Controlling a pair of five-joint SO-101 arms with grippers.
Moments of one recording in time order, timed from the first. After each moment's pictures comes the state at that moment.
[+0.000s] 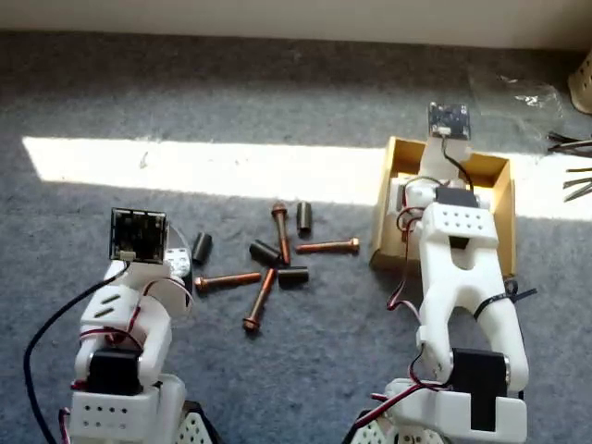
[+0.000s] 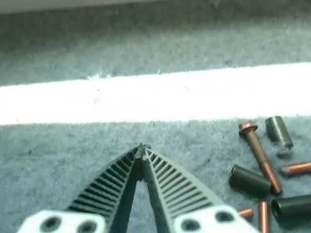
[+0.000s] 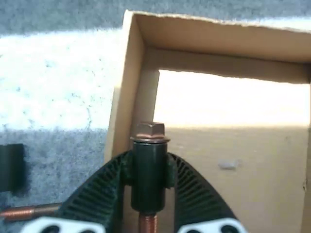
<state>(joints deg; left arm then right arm) -3.2 -91.3 81.2 48.2 1.4 0.7 -9.7 29.9 40.9 2.6</state>
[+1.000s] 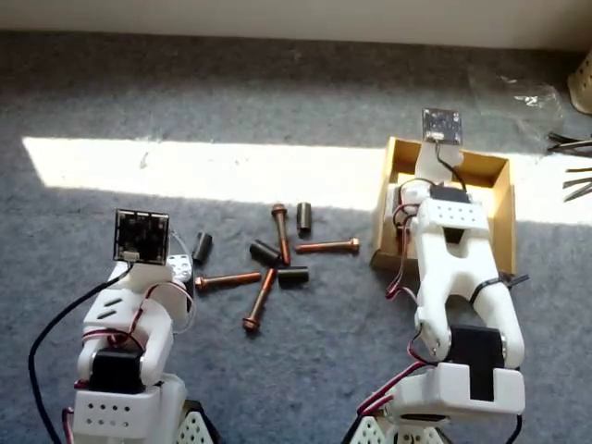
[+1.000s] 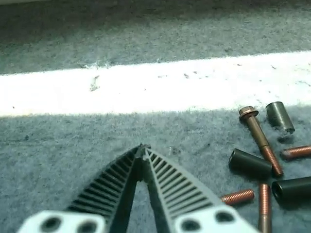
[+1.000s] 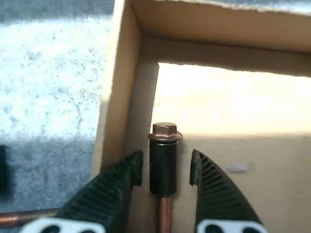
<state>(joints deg) -3.2 -91.7 81.5 51.8 1.4 0.7 -2.4 29.4 39.4 2.6</state>
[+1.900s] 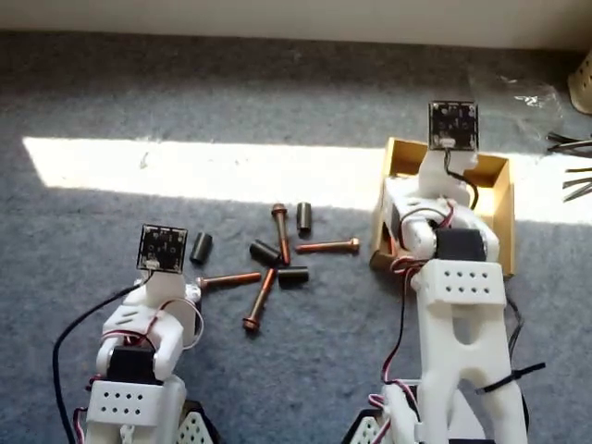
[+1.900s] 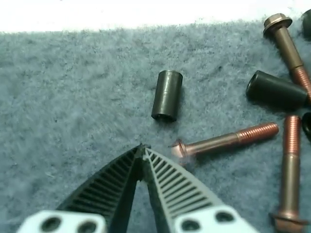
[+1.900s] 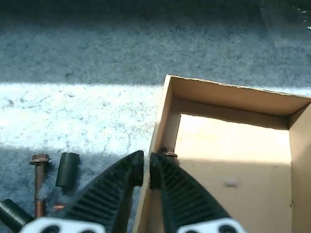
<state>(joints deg) -3.3 -91.3 96.1 52.5 1.4 -3.5 -37.1 40.7 43.3 2.6</state>
